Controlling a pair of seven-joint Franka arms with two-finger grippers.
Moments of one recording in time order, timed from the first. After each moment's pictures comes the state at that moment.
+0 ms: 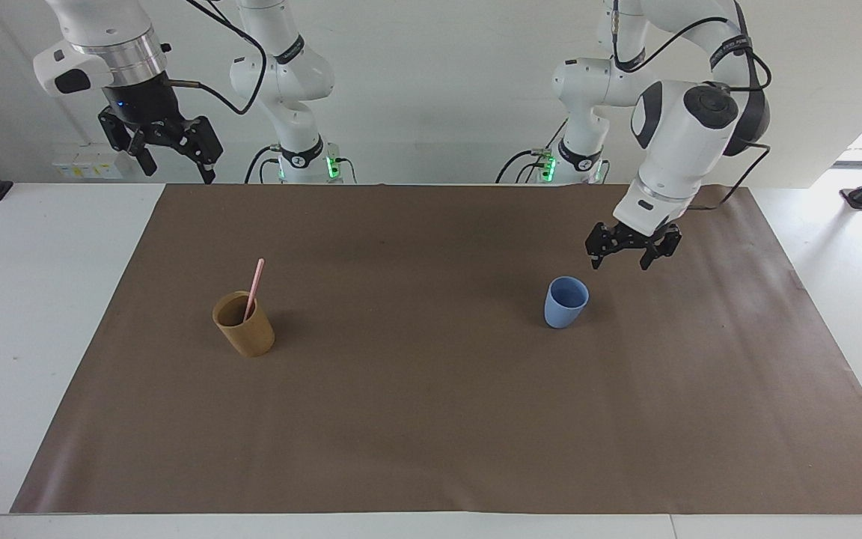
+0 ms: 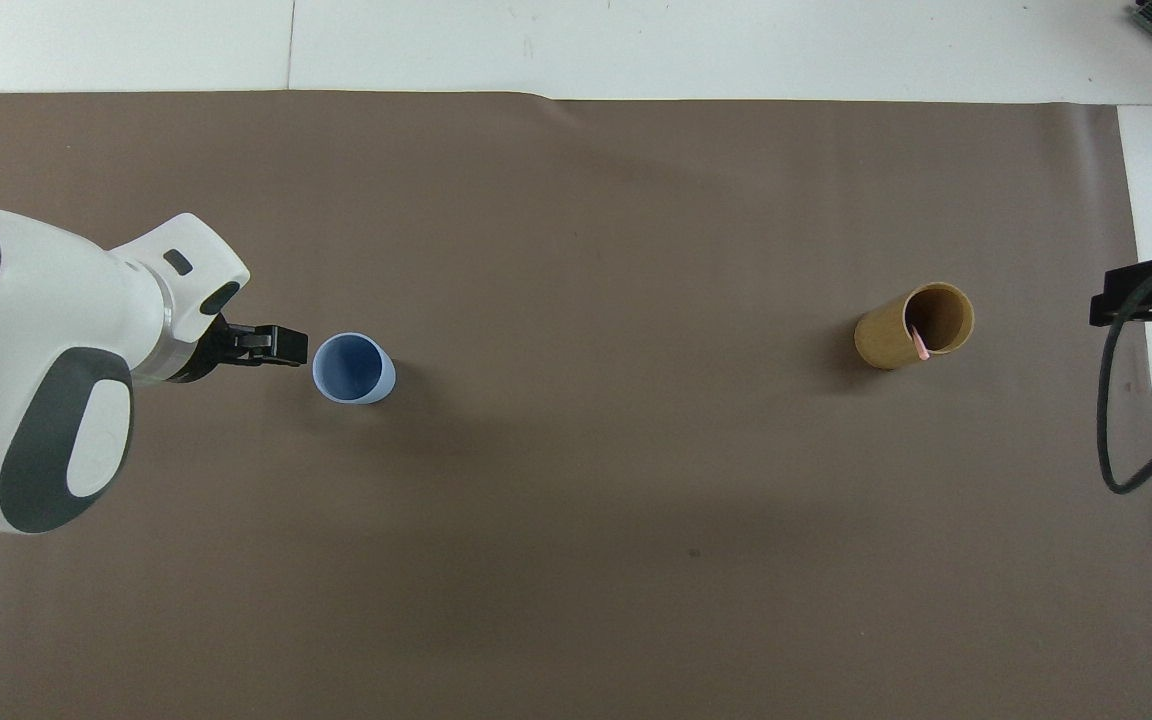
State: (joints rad) left arm -0.18 0.00 -0.05 -2.00 -0.02 2.05 -0.15; right arm 0.01 -0.02 -0.02 -1.45 -0.03 1.49 0.17
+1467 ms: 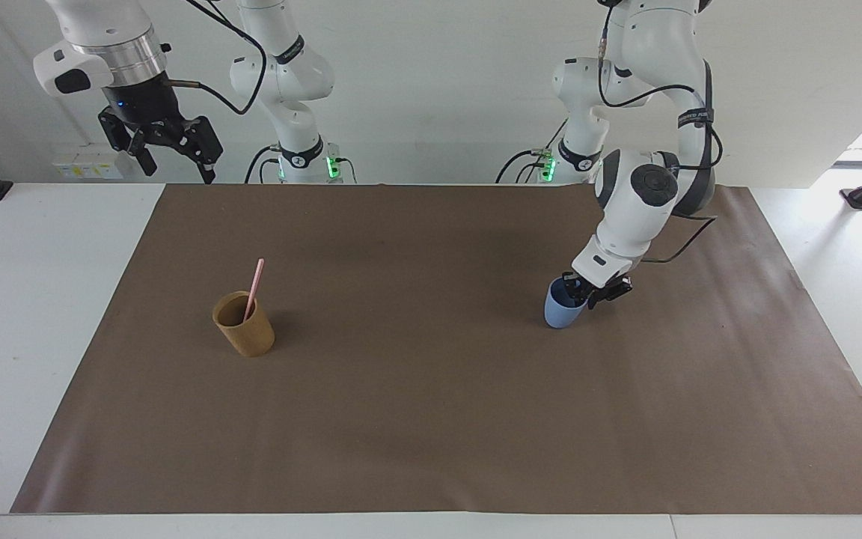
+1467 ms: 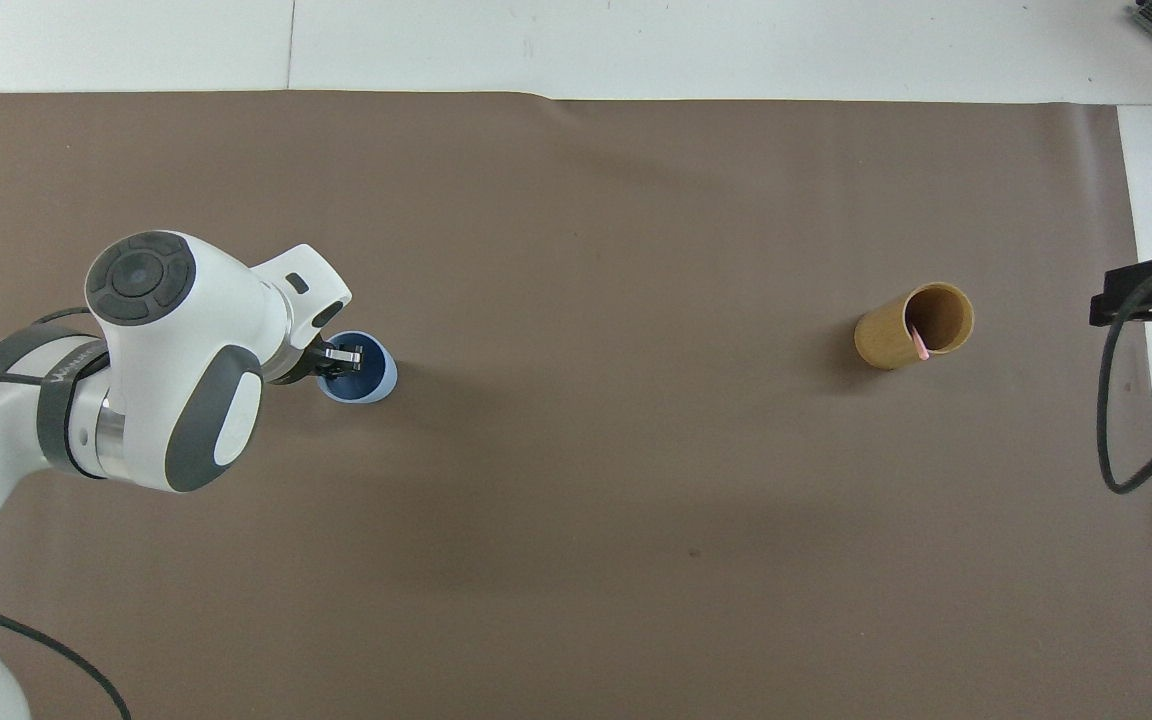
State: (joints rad) left arm -0.25 0.16 -0.05 -1.99 -0.02 2.14 -0.18; right arm 0.01 -0.02 -0.02 -1.45 -0.03 1.49 0.17
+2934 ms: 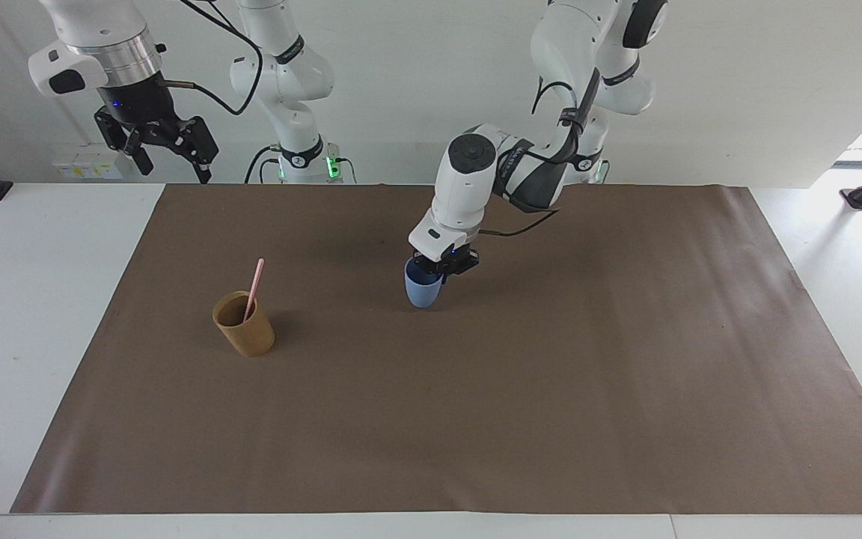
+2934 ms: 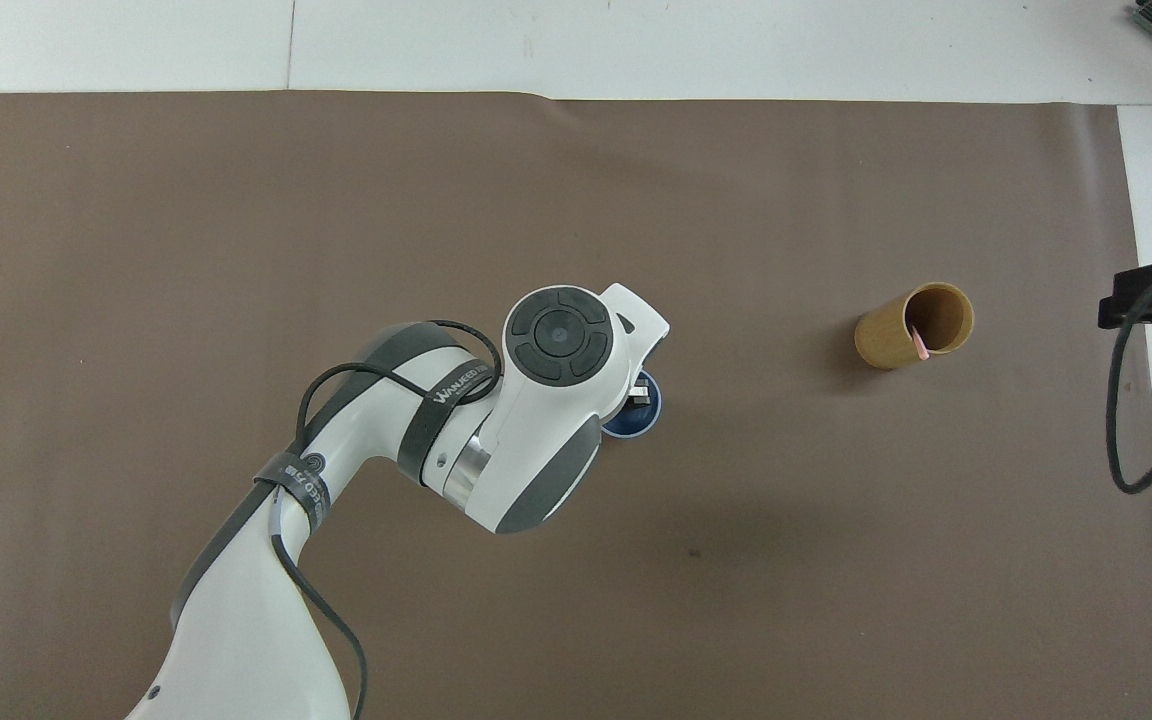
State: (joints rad) left arm -0.69 0.42 -0.06 -1.65 -0.10 2.11 -0.68; right arm 0.01 -0.02 -0.03 -1.45 -0.04 1.48 0.14
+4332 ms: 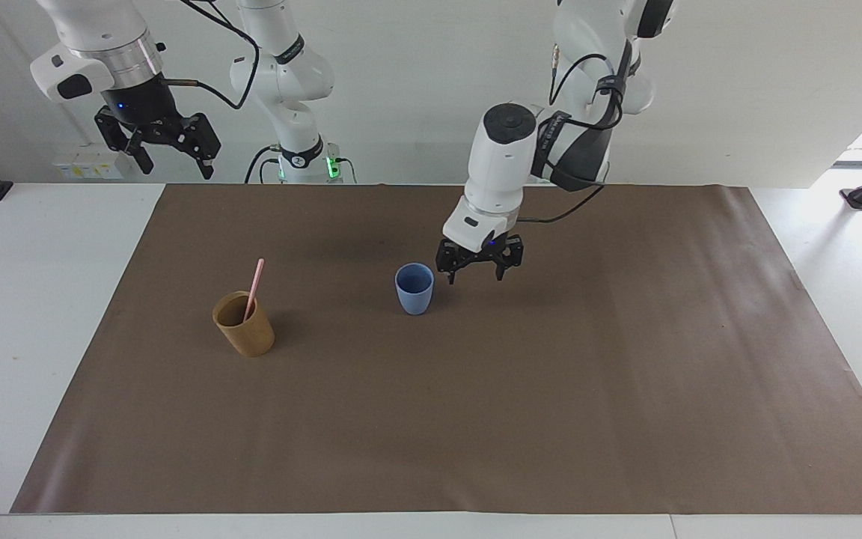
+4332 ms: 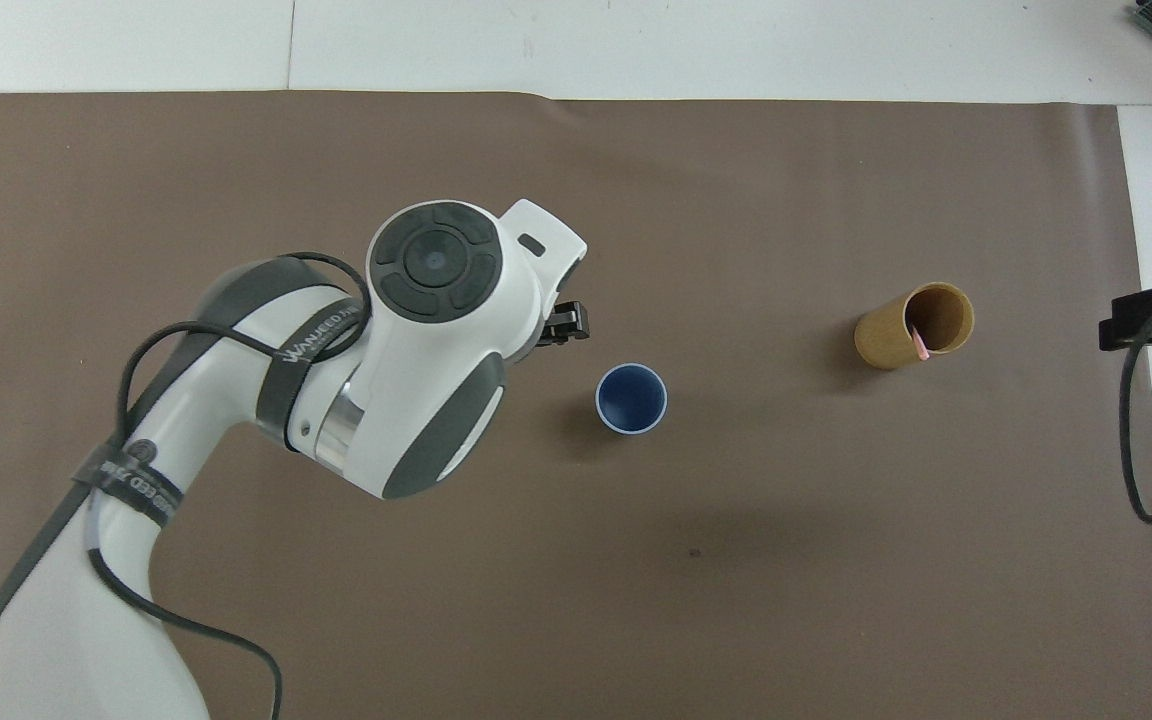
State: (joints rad) left arm -0.59 0.29 0.01 -1.60 -0.02 1.98 -0.63; right arm 0.01 -0.02 -0.03 -1.45 -0.04 1.44 0.07
